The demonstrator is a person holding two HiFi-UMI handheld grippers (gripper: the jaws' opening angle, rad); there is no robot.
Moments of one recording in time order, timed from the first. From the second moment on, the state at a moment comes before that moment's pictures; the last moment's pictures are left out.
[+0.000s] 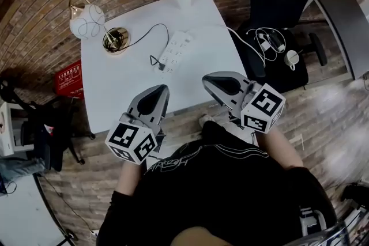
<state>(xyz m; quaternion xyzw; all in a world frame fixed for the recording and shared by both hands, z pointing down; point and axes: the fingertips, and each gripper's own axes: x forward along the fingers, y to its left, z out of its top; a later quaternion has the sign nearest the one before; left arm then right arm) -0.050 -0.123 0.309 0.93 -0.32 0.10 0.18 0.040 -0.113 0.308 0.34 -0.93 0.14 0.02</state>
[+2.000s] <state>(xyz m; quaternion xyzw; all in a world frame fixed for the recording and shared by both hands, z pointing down) -0.095 -0.240 0.508 0.84 -0.45 0.15 0.27 0.001 -0.327 0.557 0.23 -0.93 0.10 0.27</state>
